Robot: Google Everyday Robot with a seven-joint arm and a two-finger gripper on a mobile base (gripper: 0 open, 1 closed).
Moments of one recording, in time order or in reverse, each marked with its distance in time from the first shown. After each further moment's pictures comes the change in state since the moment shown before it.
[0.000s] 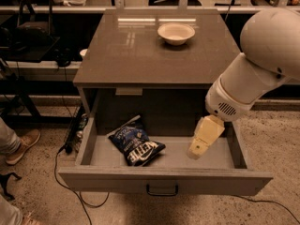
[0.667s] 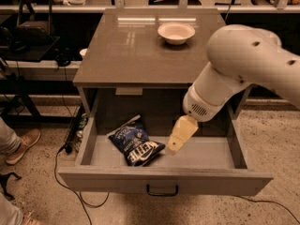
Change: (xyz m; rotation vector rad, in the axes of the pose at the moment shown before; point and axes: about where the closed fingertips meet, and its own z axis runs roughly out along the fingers) arm -0.029 -0.010 0.047 -0.016 0.003 0.047
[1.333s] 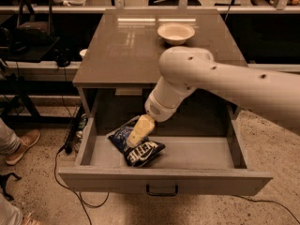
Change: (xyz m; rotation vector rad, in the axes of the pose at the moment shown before) arm -0.083 -0.009 0.103 -0.078 -0.021 0.137
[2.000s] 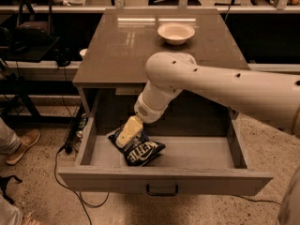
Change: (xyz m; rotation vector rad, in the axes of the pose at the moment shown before) arm -0.026 0.006 0.037 -0.032 0.011 0.032
